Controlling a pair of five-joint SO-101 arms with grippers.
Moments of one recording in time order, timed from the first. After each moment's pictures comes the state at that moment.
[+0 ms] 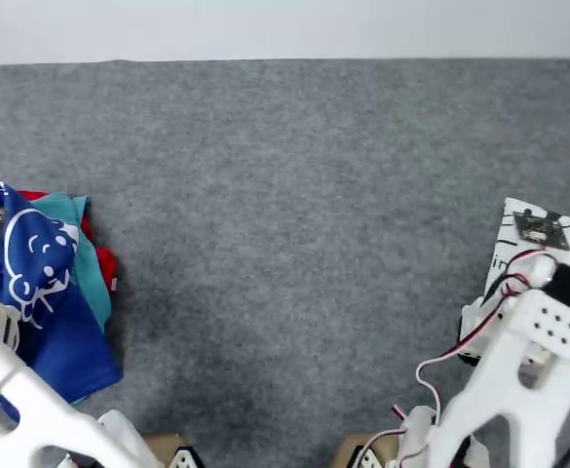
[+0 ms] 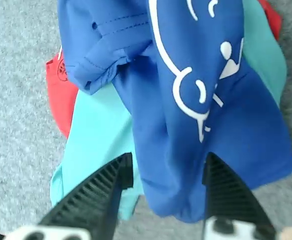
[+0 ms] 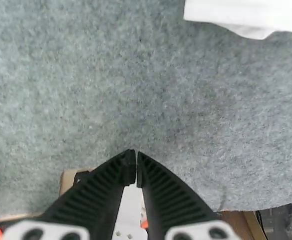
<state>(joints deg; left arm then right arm) -53.7 -41.7 34.8 82.0 -44.5 29.4 -35.4 33.2 100.5 17.0</state>
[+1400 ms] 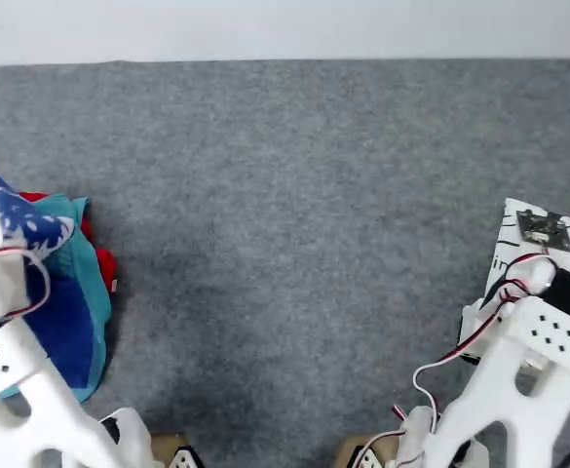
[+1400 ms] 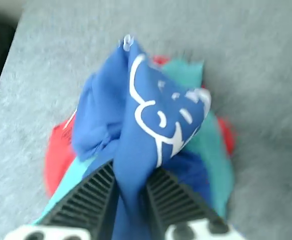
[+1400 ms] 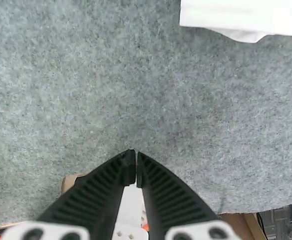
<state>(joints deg) -35.7 -41.6 21.1 81.4 -16.7 29.4 -37.1 33.6 100.5 16.6</state>
